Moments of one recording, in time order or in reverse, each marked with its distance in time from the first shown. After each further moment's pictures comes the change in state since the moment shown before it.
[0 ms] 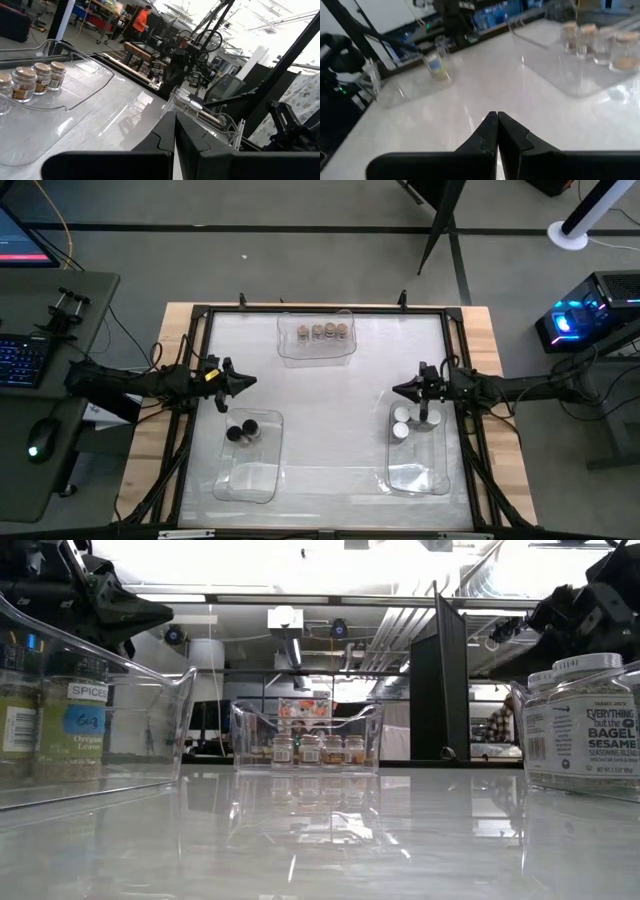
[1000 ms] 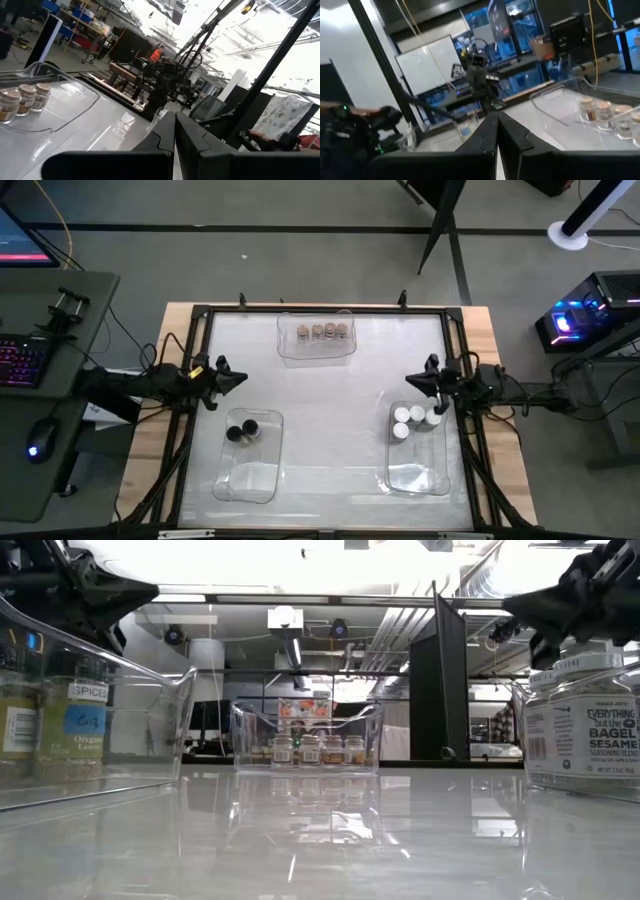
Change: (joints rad) left arm -0.022 -0.250 -0.023 -0.075 -0.007 0.000; right arm -0.005 -0.358 -0.001 -0.009 -0.006 0.004
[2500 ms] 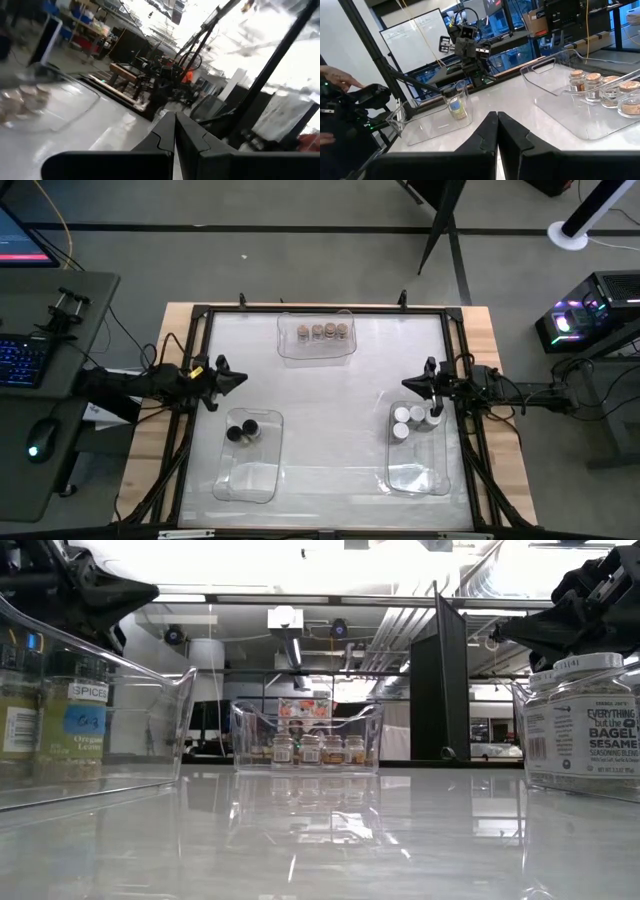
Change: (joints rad) left arm 0.000 0.000 0.000 0.000 -0.001 0.003; right arm -0.004 0.013 0.000 -0.123 -0.006 0.000
